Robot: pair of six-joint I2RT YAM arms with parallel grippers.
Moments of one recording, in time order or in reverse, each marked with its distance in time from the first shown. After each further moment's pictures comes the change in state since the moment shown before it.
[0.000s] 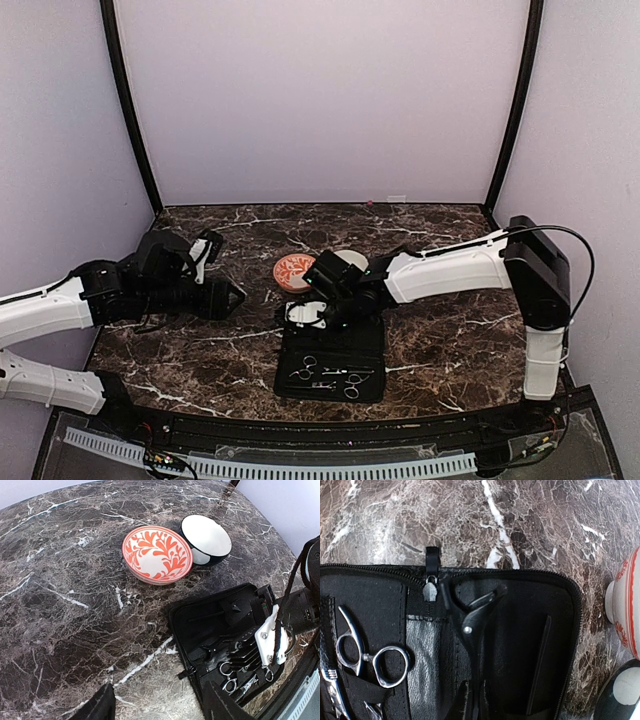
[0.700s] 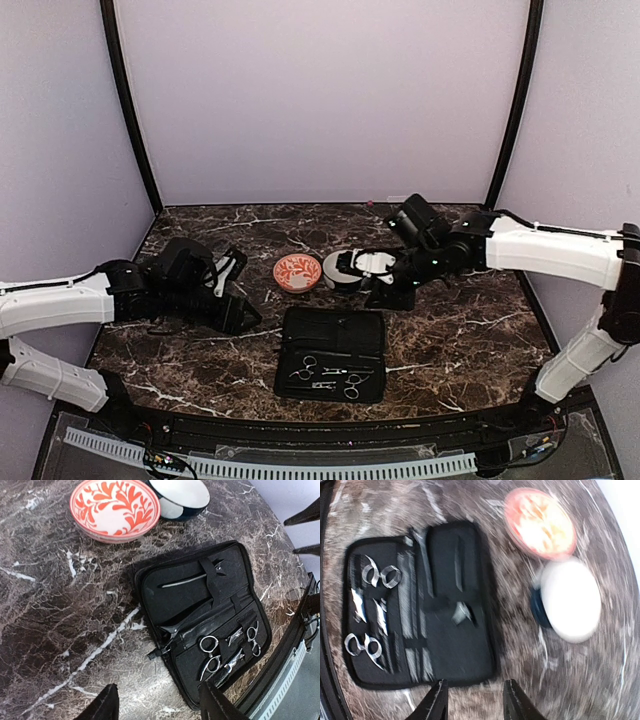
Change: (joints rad) left arm 0.000 0.136 -0.002 0.027 0.221 0.000; right arm -0.177 -0.460 -0.160 -0.198 -0.073 -0.001
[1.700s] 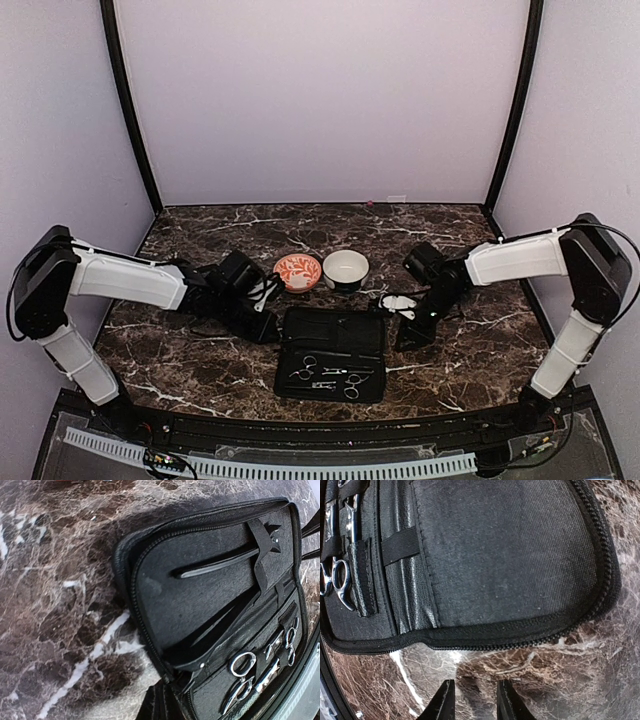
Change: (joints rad) left arm -0.003 0.470 0.116 0.105 0.110 0.014; right arm -0.230 0.147 -0.296 0.060 -0.262 -0.029
